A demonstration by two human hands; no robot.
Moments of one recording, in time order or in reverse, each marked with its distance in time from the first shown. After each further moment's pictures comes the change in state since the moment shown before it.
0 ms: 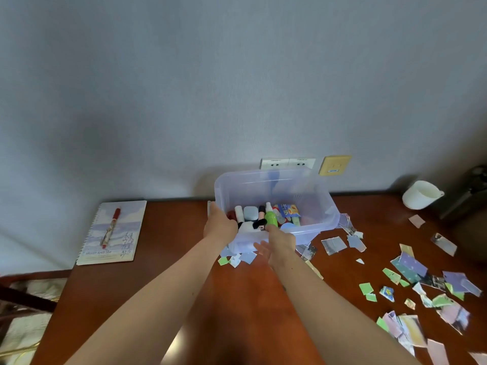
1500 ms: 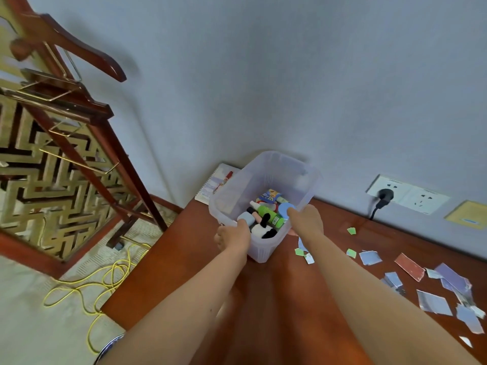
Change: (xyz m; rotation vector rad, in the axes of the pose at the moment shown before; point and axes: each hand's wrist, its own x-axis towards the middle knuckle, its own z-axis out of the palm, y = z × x) left_hand -0.088 -0.113 -0.079 -0.631 0.587 -0.624; right_hand -0.058 0.042 0.088 -0.966 -0.451 -0.598
